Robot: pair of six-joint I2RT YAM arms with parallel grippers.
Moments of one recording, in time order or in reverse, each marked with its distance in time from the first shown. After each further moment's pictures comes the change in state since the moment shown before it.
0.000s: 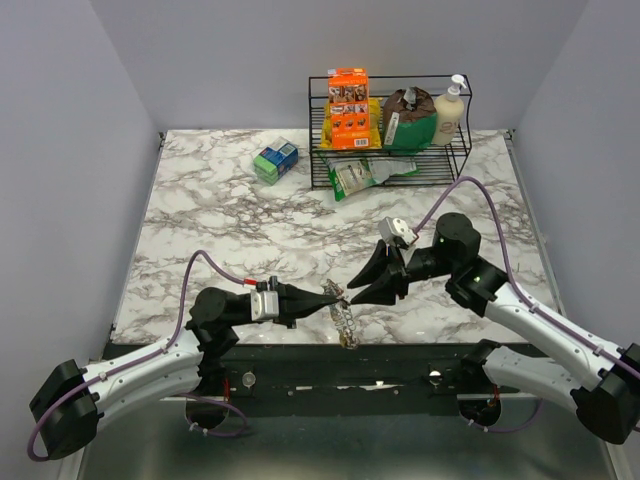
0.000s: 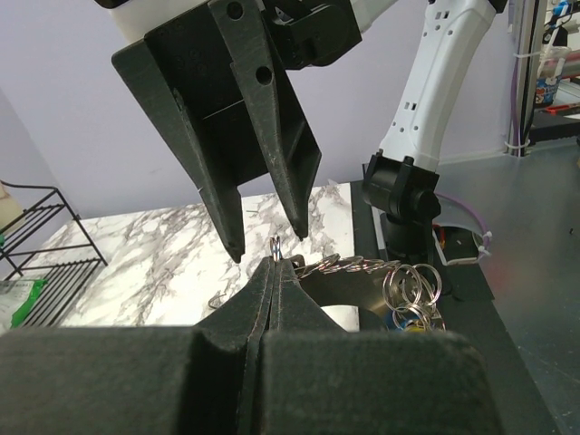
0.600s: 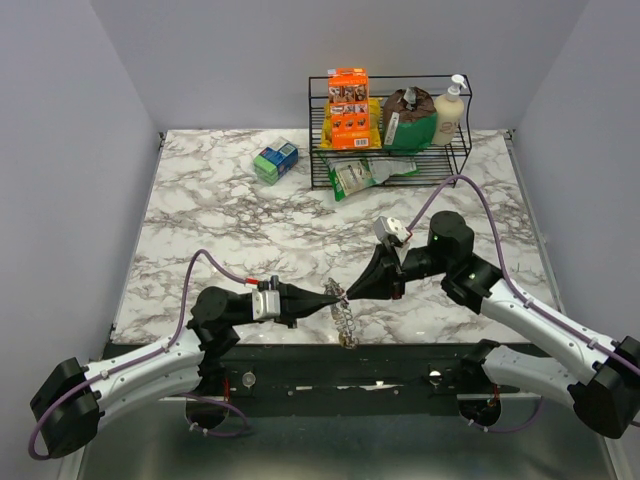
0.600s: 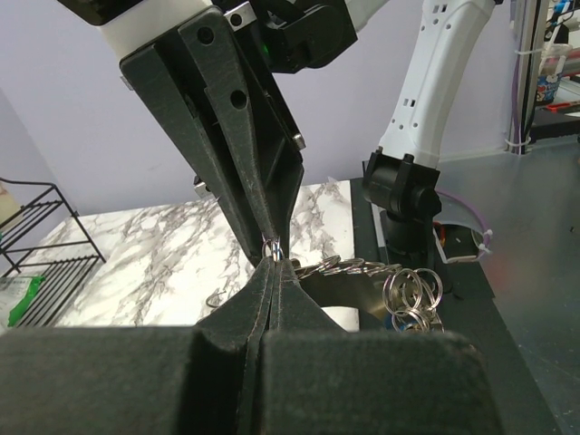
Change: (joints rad) left arm 0.000 0.017 0.000 0.009 0.000 0.000; right arm 0.000 0.038 0.004 -0.007 -0.009 0.006
